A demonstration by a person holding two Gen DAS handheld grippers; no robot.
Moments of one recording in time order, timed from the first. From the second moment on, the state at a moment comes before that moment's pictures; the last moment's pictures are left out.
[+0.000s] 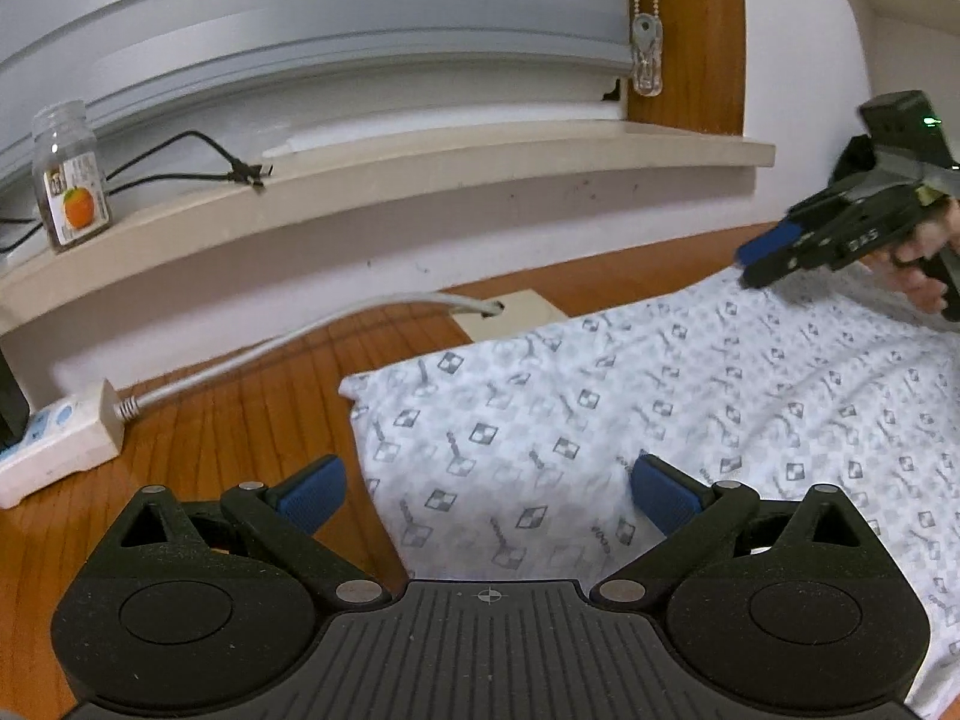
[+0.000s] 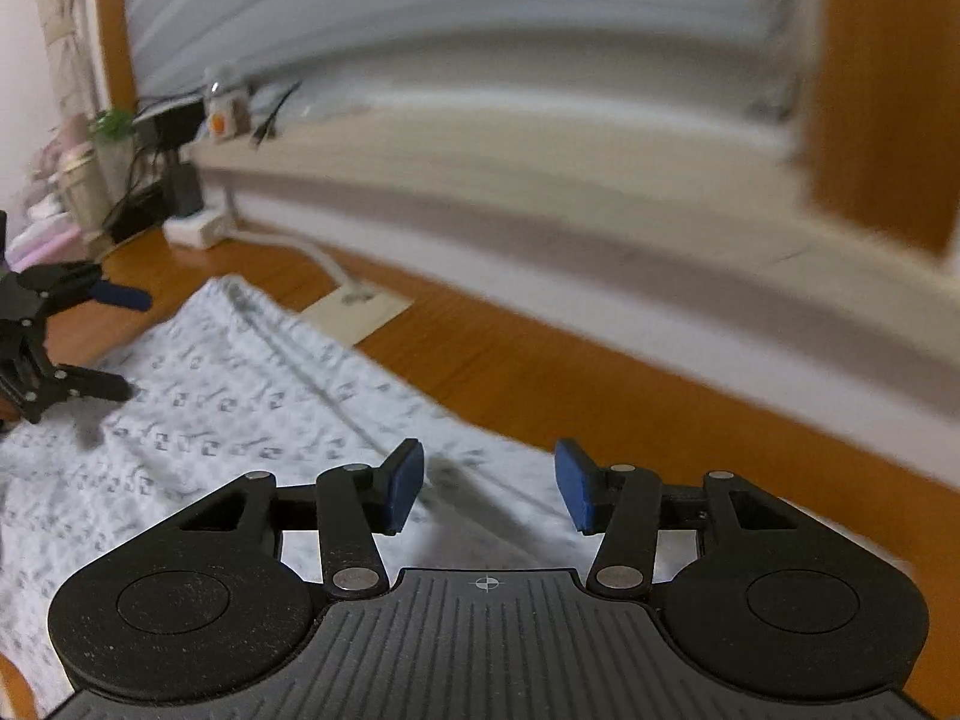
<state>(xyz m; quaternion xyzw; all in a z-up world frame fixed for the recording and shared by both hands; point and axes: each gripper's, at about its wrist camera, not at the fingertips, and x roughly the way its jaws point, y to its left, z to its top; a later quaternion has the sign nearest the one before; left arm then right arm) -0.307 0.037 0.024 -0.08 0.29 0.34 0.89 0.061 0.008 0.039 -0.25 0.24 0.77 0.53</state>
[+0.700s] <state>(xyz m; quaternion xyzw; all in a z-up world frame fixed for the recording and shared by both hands) -0.310 0.048 0.015 -0.12 0.31 0.33 0.88 -0.007 0.044 0.038 -0.28 0.20 0.81 0.48</state>
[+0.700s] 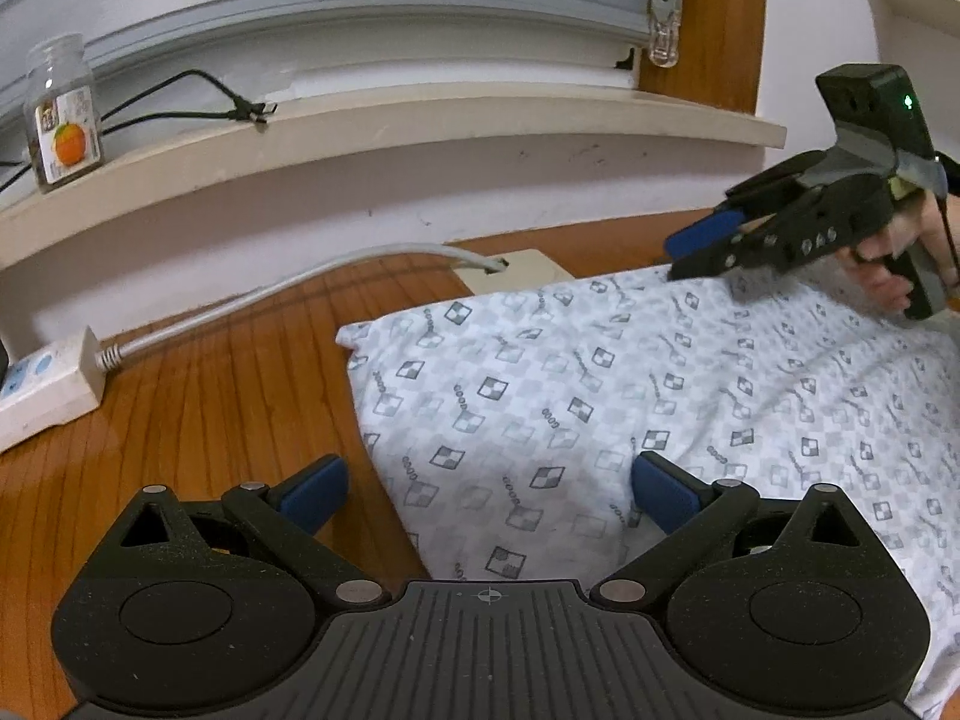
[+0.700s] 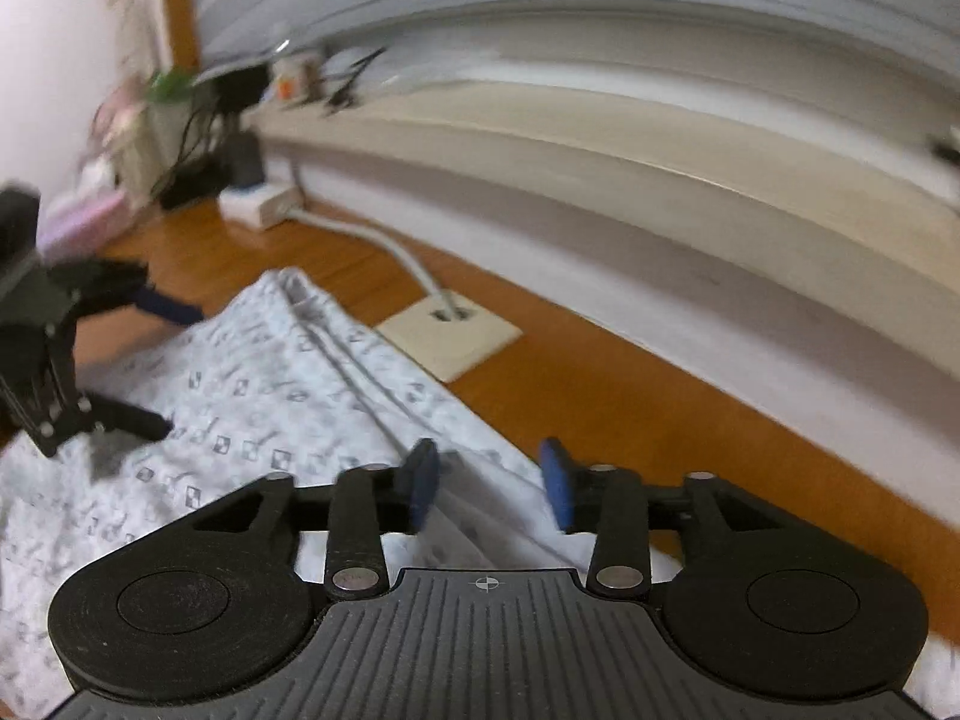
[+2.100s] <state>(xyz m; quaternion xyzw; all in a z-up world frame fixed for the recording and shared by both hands) -0.309 0.050 0.012 -0.12 0.32 0.34 0.88 0.013 0.006 0.073 -0.25 0.16 0.77 0.56</state>
